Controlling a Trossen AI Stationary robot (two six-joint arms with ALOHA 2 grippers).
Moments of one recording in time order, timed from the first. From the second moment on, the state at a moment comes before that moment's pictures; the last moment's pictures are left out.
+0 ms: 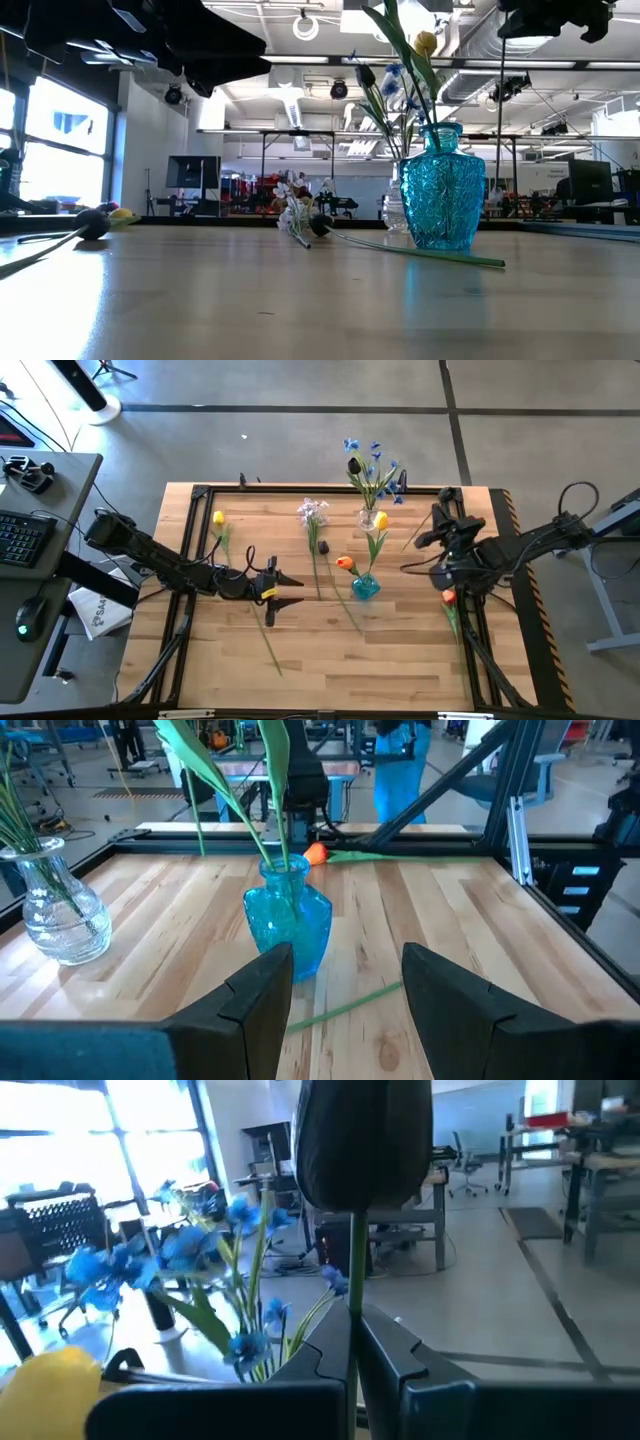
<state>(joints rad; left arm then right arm) -0.32 1.33 0.47 0.67 -0.35 -0.06 0.36 0.90 0.86 -1.03 1.57 1.22</state>
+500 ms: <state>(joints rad) -0.31 1.33 0.47 0.74 -0.36 -0.09 0.26 0.92 0.86 -0.08 1.26 -0.05</state>
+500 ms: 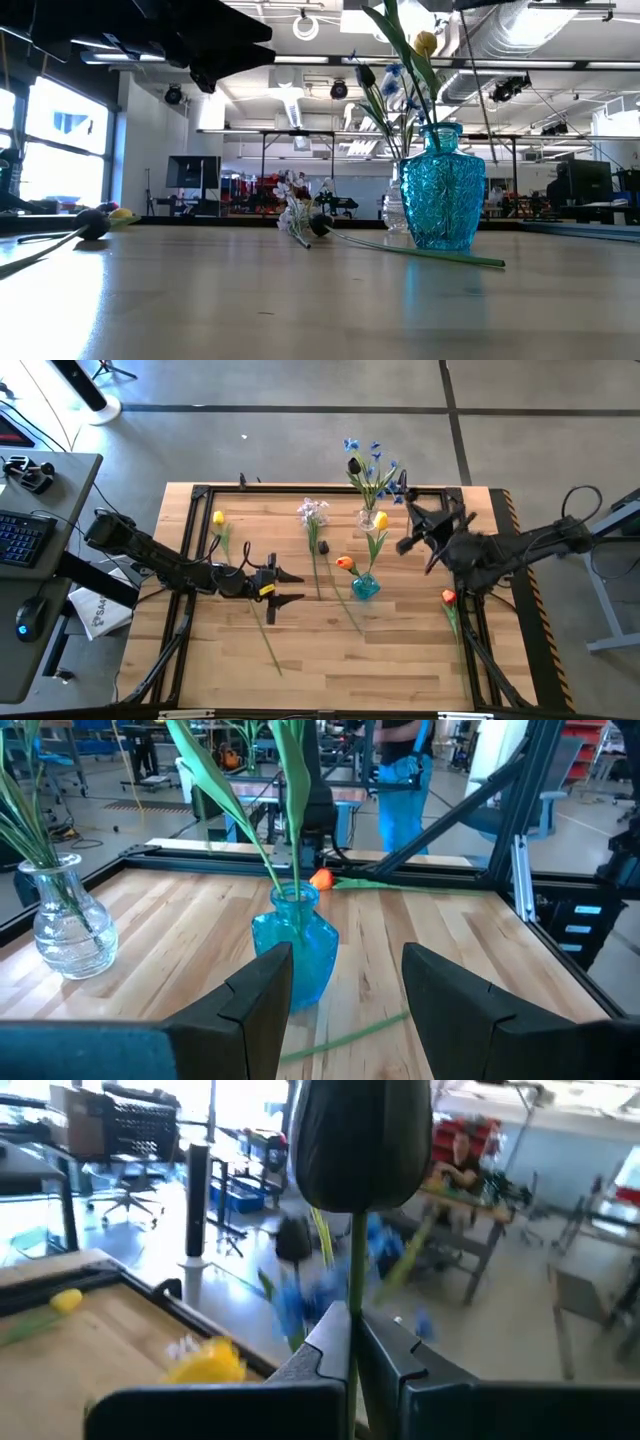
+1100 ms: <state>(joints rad) -0.31 1.33 0.47 0.74 -0.36 -0.08 -0.32 0.99 0.68 0.55 0.47 -0.18</state>
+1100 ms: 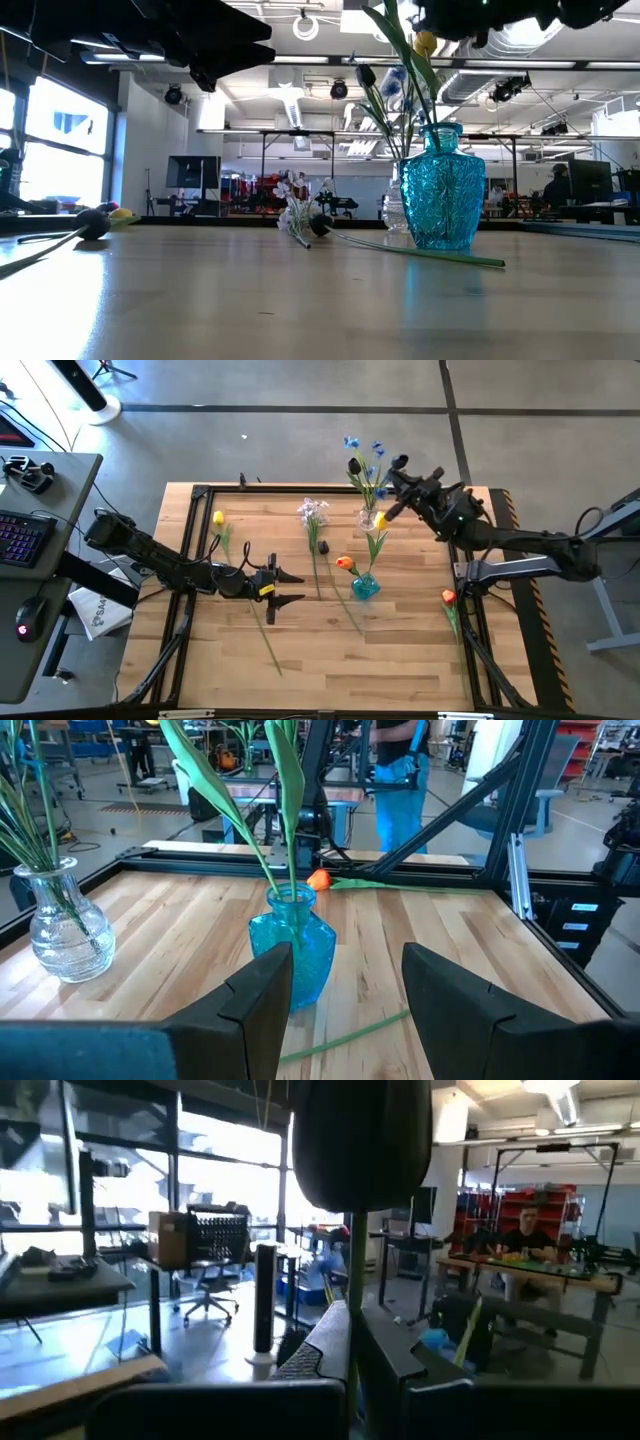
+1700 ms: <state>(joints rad) -0.31 1.33 0.47 0.73 -0.36 -0.09 -0.34 1.00 0.66 0.42 0.43 -0.09</state>
